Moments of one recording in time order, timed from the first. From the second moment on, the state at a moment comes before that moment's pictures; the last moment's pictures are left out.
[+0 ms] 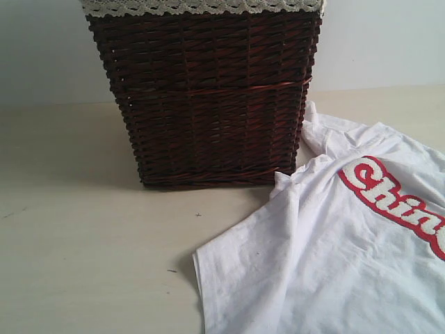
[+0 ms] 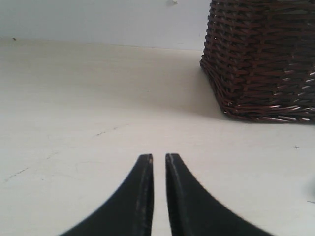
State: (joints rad) left arm -0.08 0.01 0.00 -0.07 0.37 -0.08; right arm -0.64 1.38 -0.50 0.10 0.96 -1.23
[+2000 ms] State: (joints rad) left arm -0.08 0.01 0.00 -0.07 0.37 -0.08; right arm -0.64 1.39 -0.40 0.22 0.74 -1.04
